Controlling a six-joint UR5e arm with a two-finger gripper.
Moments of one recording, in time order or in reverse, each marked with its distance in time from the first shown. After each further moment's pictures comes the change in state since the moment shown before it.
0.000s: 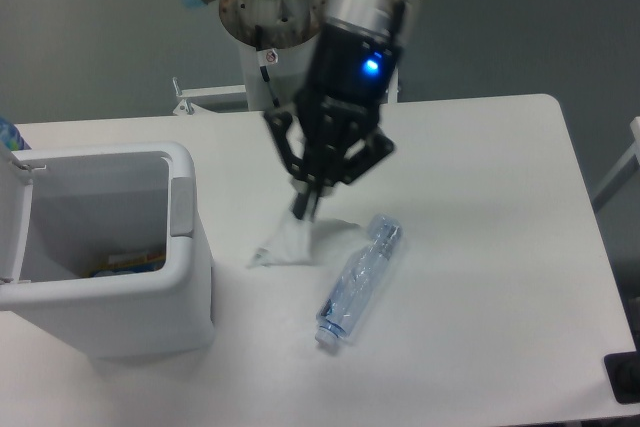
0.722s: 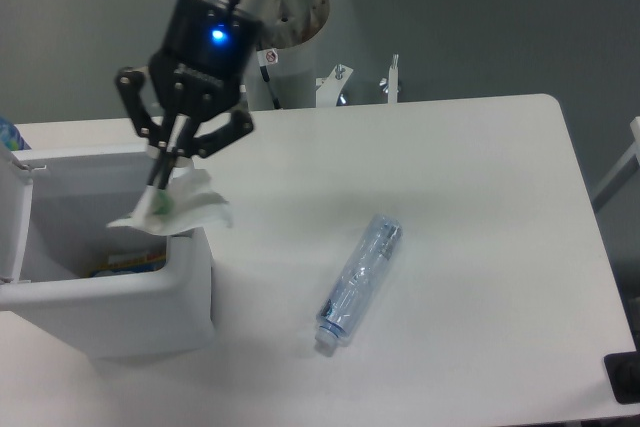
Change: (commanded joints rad) arm -0.170 0.017 -0.052 0.009 -0.002 0.006
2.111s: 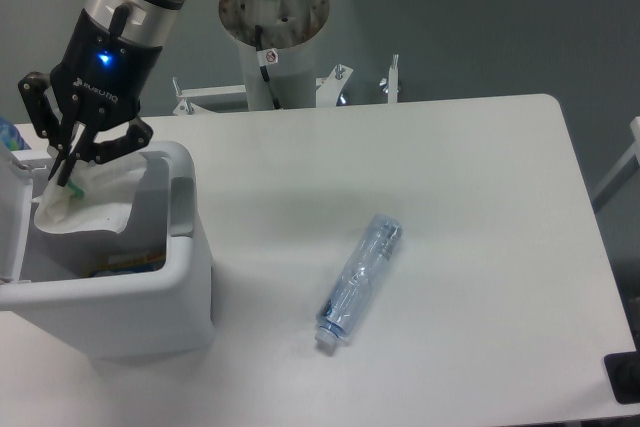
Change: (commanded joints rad) arm -0.109 -0.037 -0.057 0.005 0.020 0.009
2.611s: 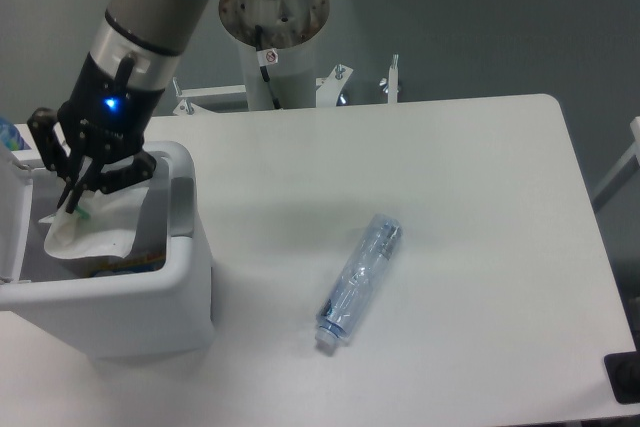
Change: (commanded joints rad) arm -0.018 -0.055 -0.015 -0.002 0.000 -0.005
